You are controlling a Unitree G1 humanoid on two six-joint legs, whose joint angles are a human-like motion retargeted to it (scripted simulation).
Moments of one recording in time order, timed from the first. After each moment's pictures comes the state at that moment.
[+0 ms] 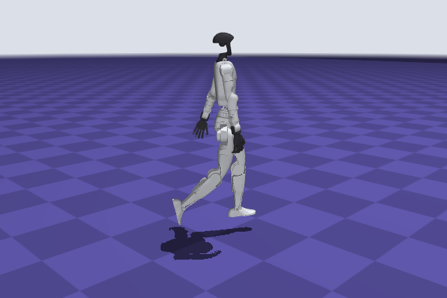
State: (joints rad) left arm 0.35 0.26 0.68 1.63 0.78 -0.01 -0.17; right arm -0.09 -0.13 -0.21 1.60 -0.75 -0.14 0.05; waist 0.06 0.00 -0.20; left_leg -0.47 0.07 0.15 0.33 -0.07 0.08; right_leg 0.02 0.22 0.21 0.69 0.52 0.00
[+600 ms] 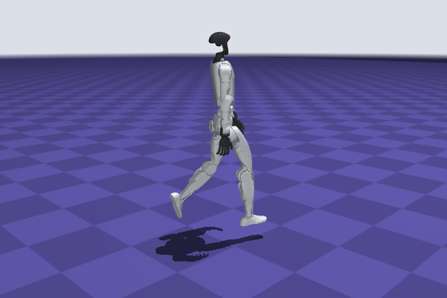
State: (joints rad) left arm -0.10 0.11 0.30 1.42 0.86 -0.19 -0.16; right arm 0.11 -0.22 -0.43 1.64 -0.68 -0.06 0.05; waist -0.20 -0.04 -0.20; left_leg 0.08 -0.04 0.15 0.69 0.40 -0.15; right_leg -0.43 -0.09 0.11 0.24 0.04 0.11
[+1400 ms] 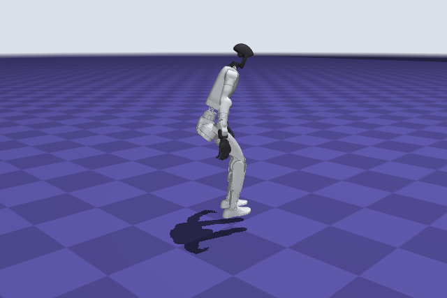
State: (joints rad) left arm -0.17 0.38 0.61 1.13 0.68 -0.16 -0.12; right arm -0.20 -0.29 -0.16 1.43 -0.65 -0.23 -0.03; waist -0.02 0.03 0.13; left_leg -1.19 0.22 0.08 1.04 -0.30 0.05; right_leg -1.10 0.29 0.07 0.85 -0.22 0.23
